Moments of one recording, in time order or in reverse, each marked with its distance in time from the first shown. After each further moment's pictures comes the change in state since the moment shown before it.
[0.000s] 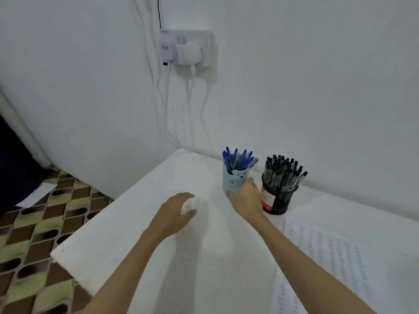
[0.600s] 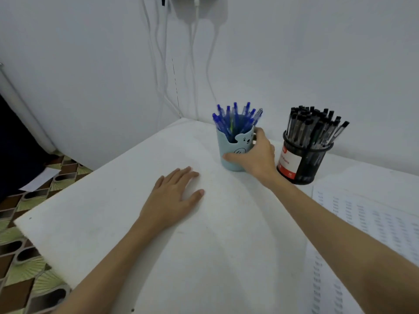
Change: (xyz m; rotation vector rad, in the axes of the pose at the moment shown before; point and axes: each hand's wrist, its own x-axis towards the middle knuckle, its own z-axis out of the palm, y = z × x) left_hand -0.010 -0.030 0.055 0.256 0.139 0.060; right_hand 0.026 0.018 0.021 0.298 0.070 -0.238
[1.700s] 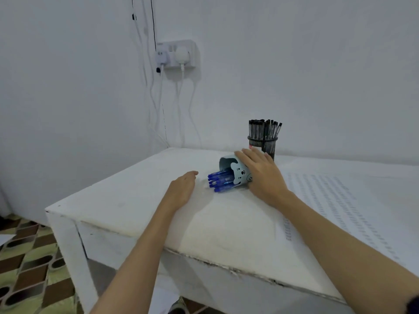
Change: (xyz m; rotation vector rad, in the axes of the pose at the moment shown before) left_hand -0.056 0.029 -0.016 -0.504 0.036 0.060; right_hand -0.139 0.013 -0.047 -0.964 0.130 -0.555
